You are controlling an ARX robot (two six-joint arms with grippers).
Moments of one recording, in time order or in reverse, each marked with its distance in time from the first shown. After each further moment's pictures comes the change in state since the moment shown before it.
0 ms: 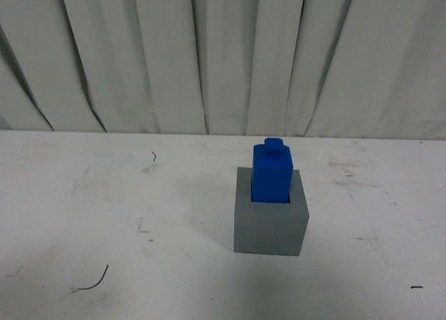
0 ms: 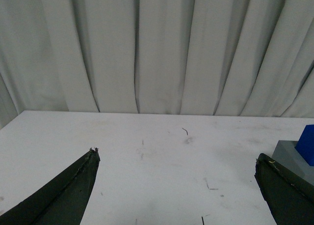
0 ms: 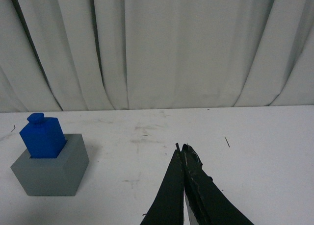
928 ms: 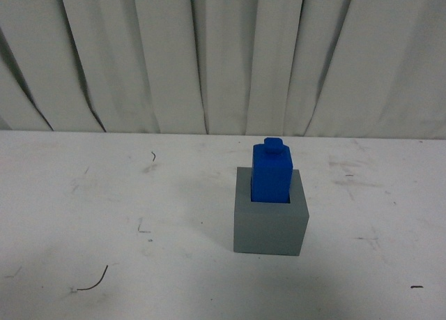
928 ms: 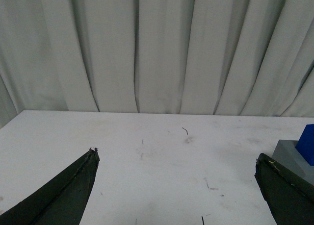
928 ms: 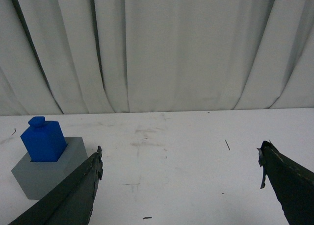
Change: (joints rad) left arm 0.000 0.000 0.000 -0.001 0.000 0.000; right arm 0.000 0.001 0.000 0.005 0.000 0.002
